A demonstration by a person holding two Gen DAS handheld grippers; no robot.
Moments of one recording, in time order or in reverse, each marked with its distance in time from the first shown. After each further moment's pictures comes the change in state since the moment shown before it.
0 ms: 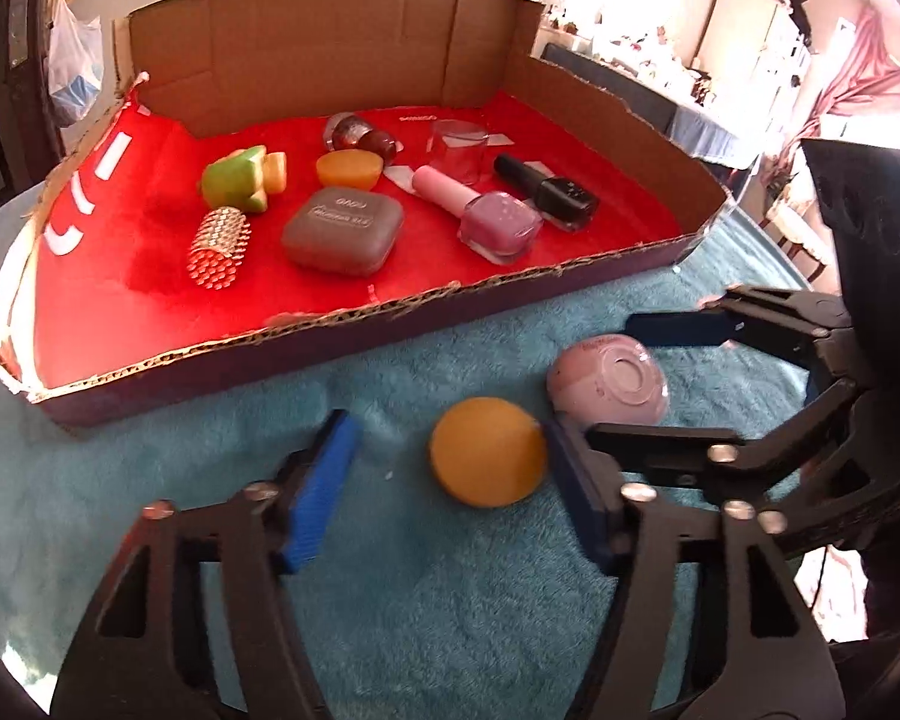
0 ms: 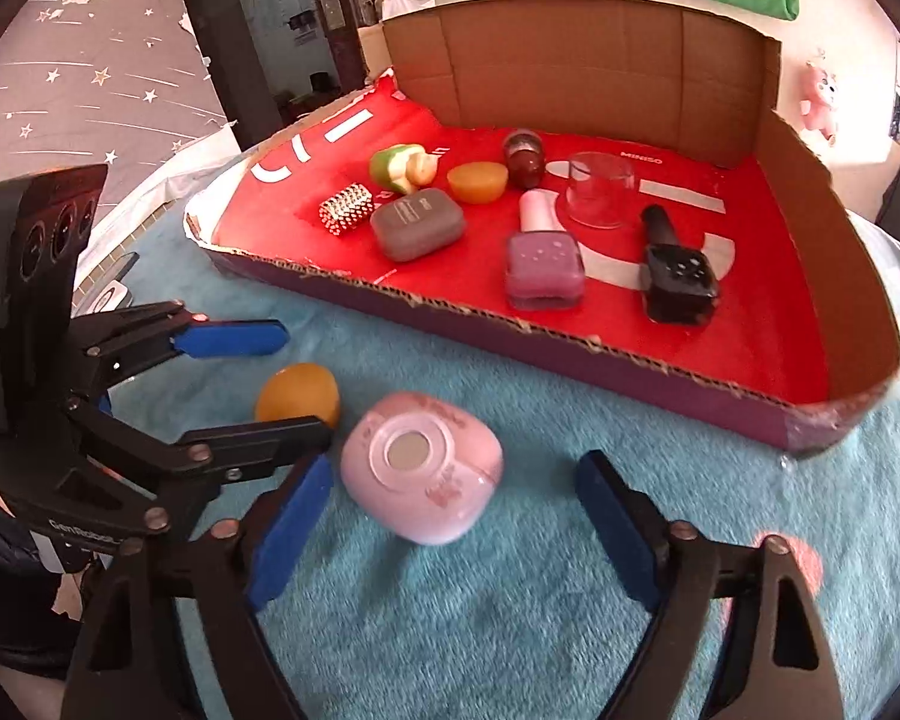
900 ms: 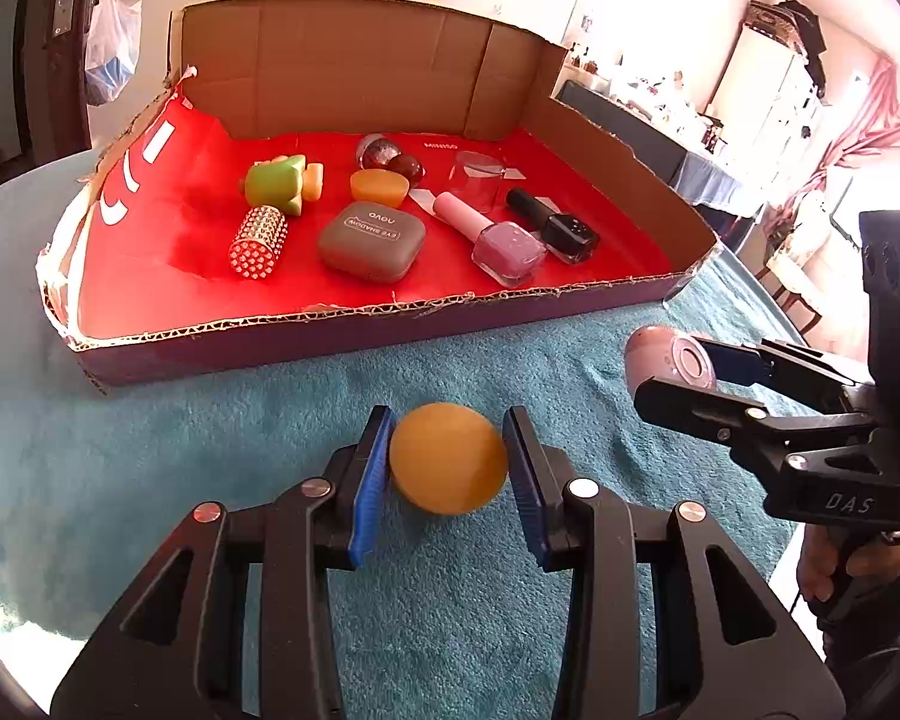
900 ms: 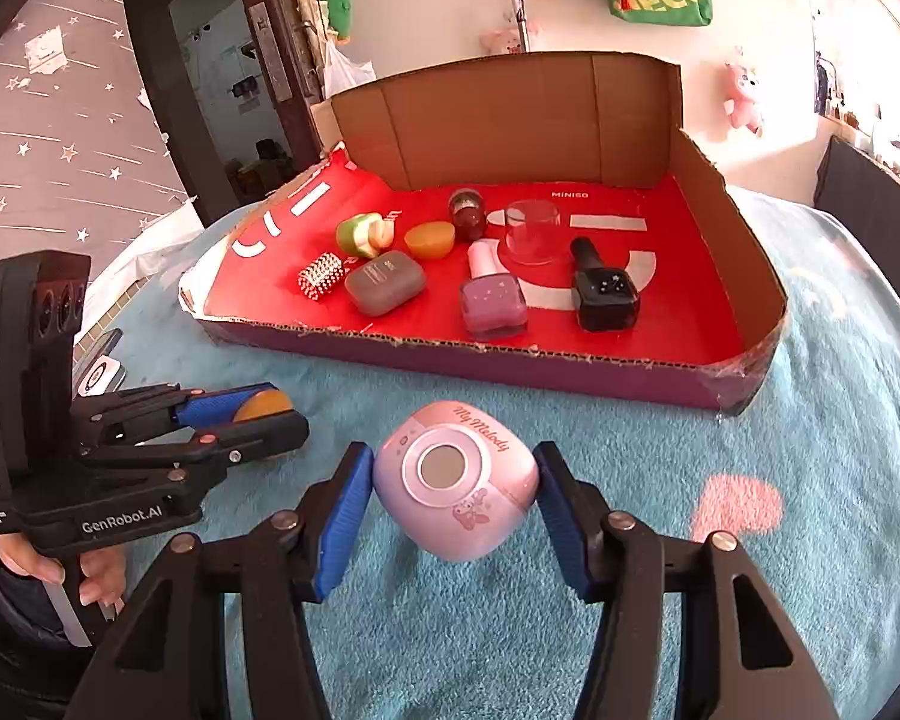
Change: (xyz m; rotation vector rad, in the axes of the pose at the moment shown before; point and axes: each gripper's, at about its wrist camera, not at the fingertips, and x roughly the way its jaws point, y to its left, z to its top) left arm -0.023 0.006 -0.009 -0.092 -0.072 0.003; right arm -0.038 0.006 -0.014 0.139 -0.142 -0.096
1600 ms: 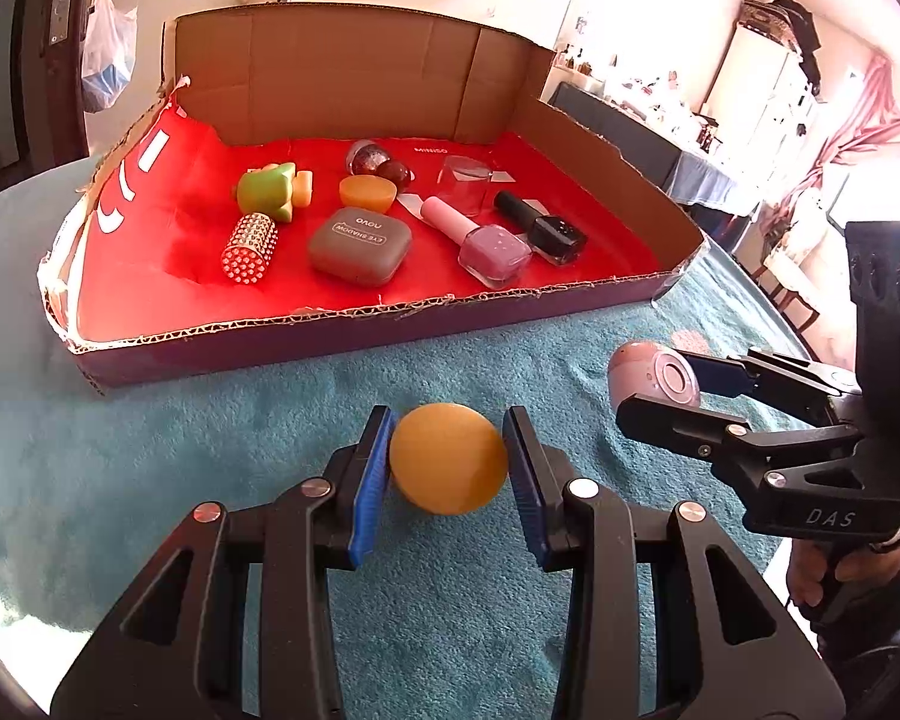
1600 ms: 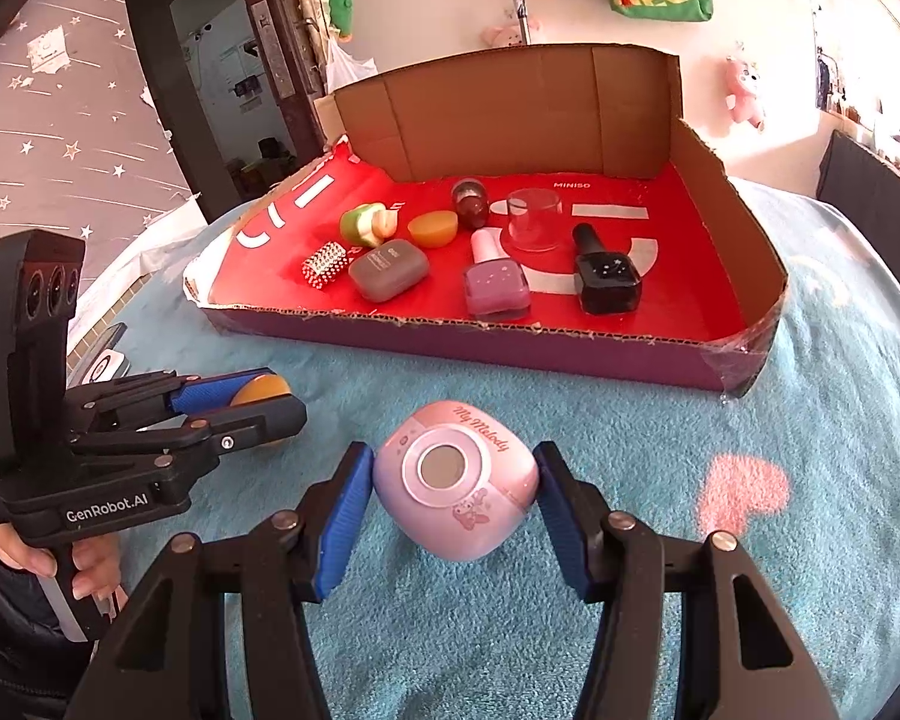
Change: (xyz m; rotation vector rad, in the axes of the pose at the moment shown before) left arm -0.003 -0.006 -0.001 0.011 -0.006 -0.005; right arm -0.001 -0.001 -0.008 0.003 0.003 0.014
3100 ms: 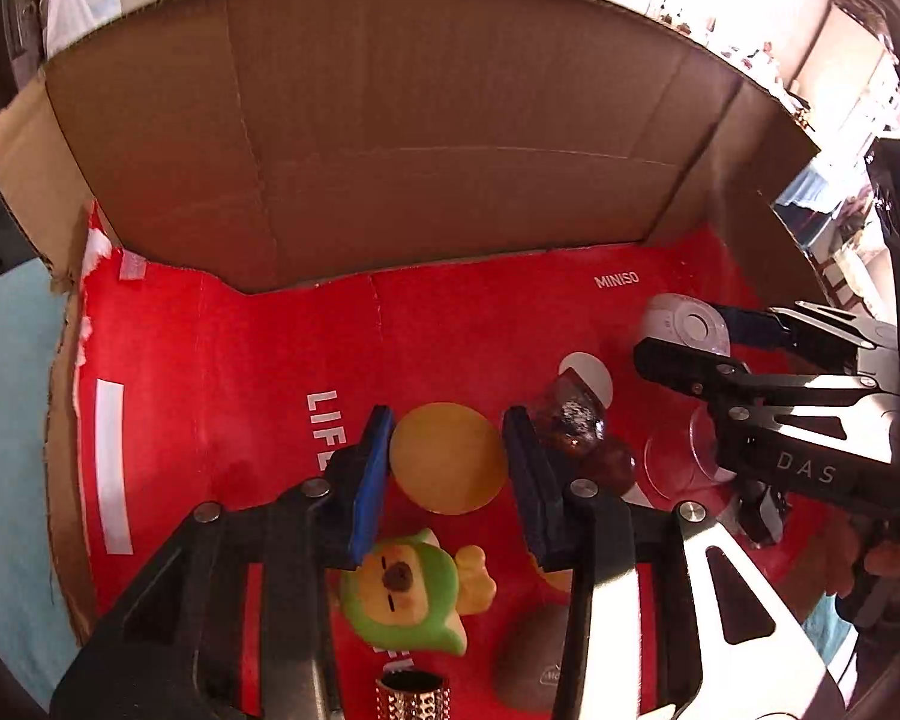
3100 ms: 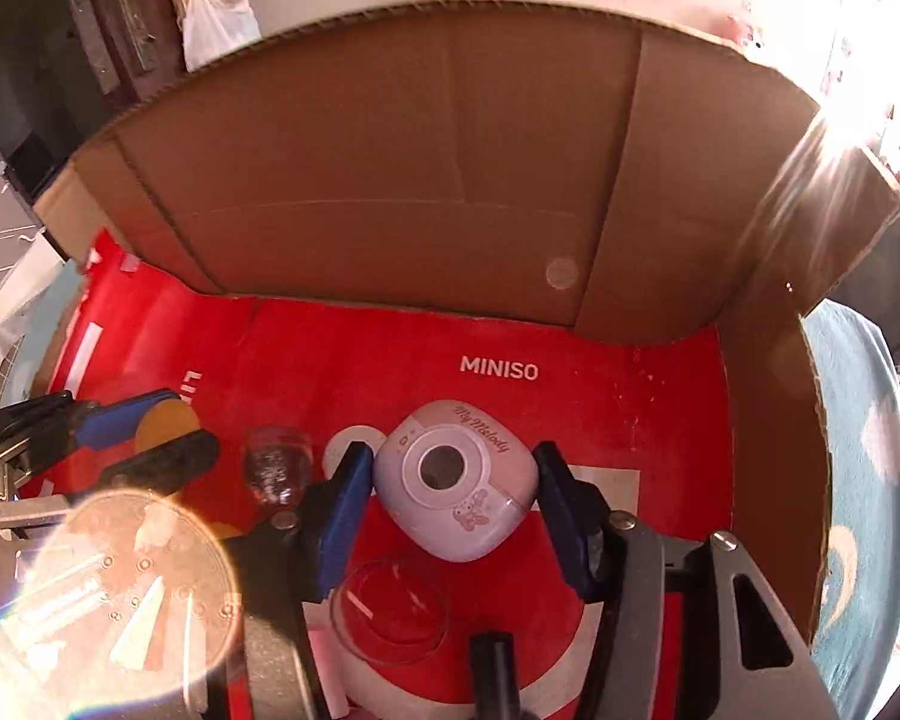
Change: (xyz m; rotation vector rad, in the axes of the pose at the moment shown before) left arm 0.129 0.092 0.186 -0.063 0.208 0.128; right arm 0.155 -0.067 0.210 0.043 0.246 -0.188
